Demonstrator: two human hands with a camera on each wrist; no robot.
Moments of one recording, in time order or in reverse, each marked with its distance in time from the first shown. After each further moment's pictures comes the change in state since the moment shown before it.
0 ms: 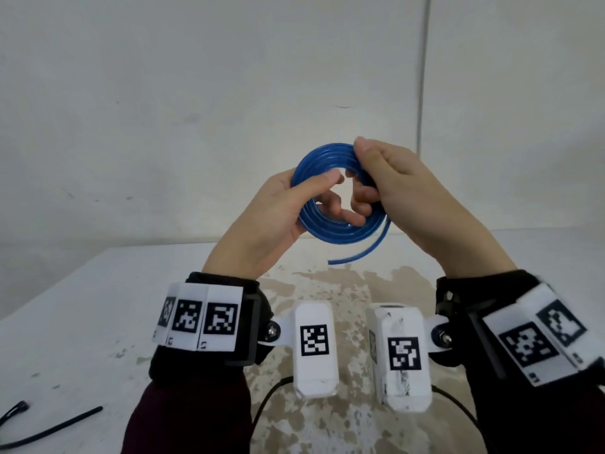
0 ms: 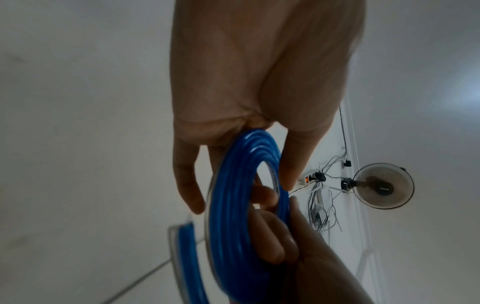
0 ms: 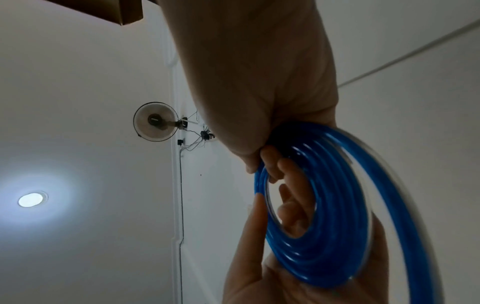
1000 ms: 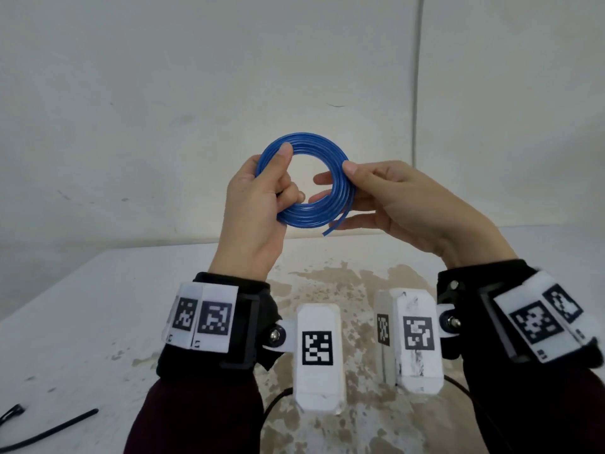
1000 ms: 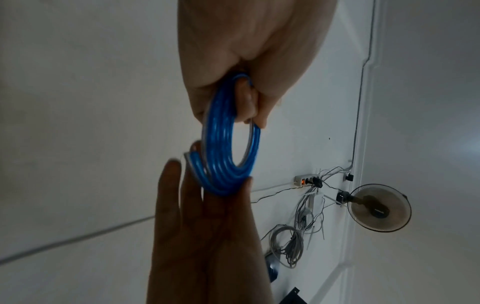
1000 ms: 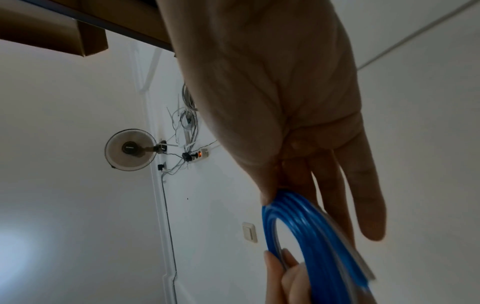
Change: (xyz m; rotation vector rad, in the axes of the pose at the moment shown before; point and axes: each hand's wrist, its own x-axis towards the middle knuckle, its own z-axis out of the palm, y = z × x) left_hand 0.010 -0.006 0.004 -0.247 0.440 0.140; right_hand -0.002 0.009 -0.012 0.297 -0.221 0.199
